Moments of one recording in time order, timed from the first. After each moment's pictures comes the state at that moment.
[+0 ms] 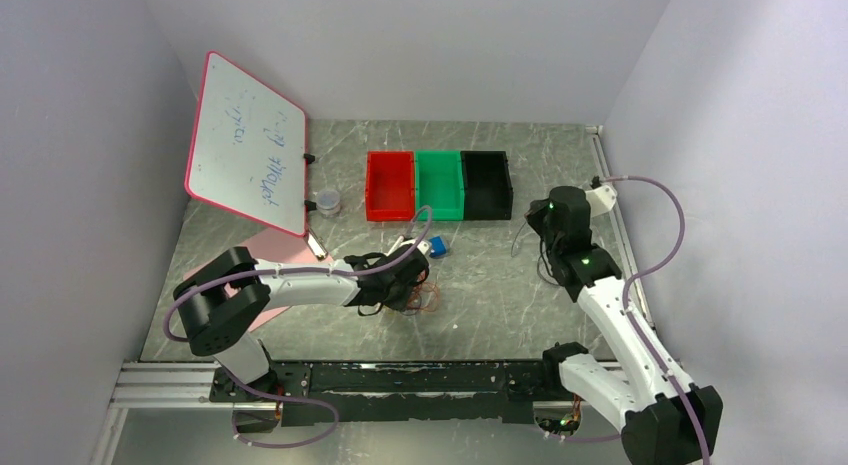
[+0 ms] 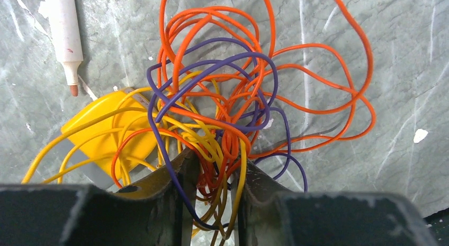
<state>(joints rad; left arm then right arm) -1.05 1.63 0.86 -0.27 -0.25 -0.48 0.27 0.92 0.73 -0.27 0.41 0.91</state>
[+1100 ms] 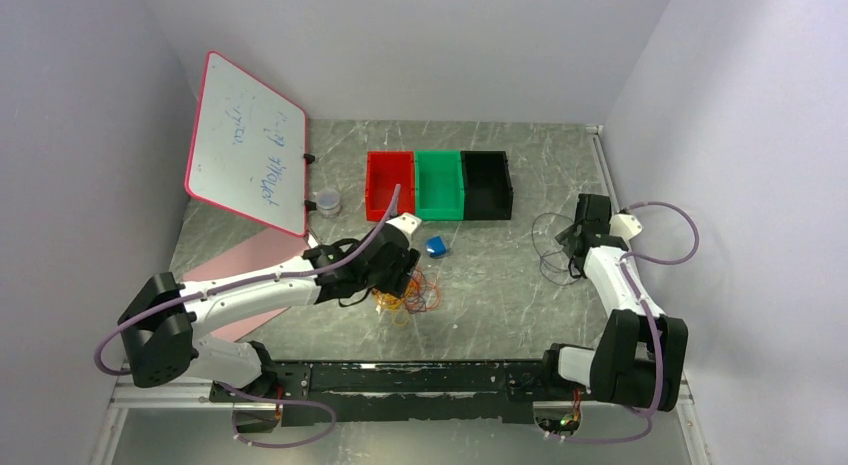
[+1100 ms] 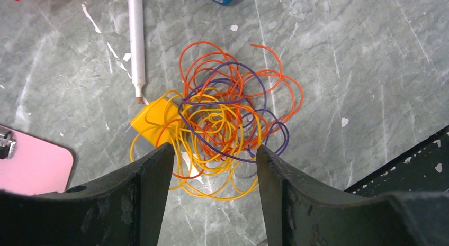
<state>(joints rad) -1.03 1.35 0.91 -0.39 -0.26 -0.41 -0.15 1.22 0.70 -0.43 0.39 0.79</state>
